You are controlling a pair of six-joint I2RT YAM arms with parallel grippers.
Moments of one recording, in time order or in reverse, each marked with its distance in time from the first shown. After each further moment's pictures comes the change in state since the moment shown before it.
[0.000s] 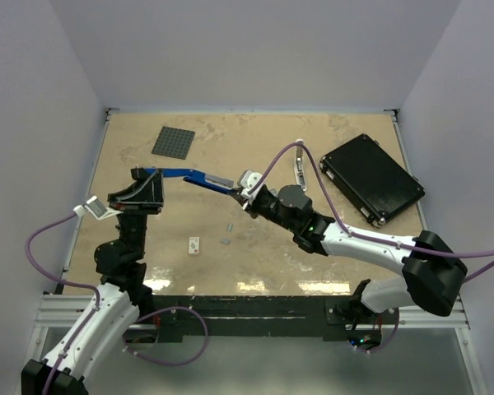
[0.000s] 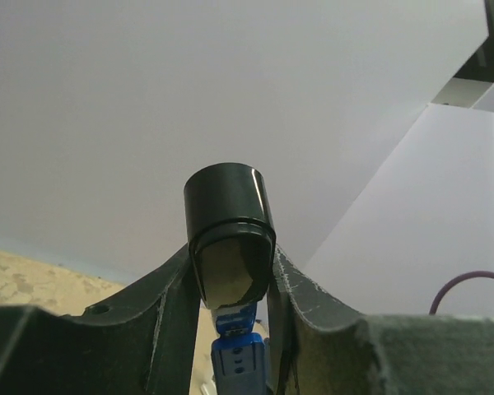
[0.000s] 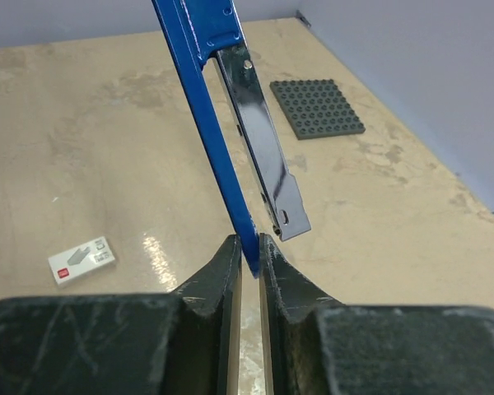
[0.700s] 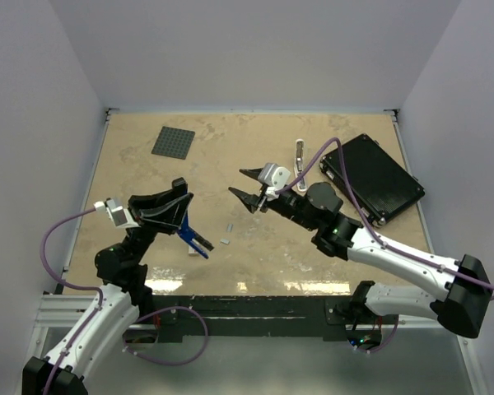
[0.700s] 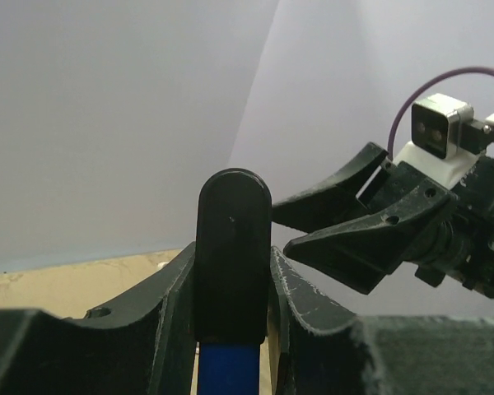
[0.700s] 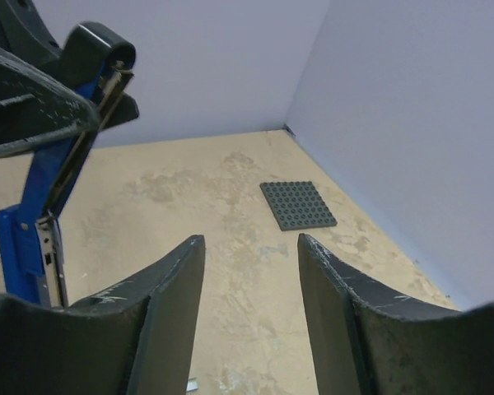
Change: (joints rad) left arm -0.001 0.023 -0.046 0.150 0.473 0.064; right arm 0.016 -0.224 0.037 -0.040 -0.026 0.013
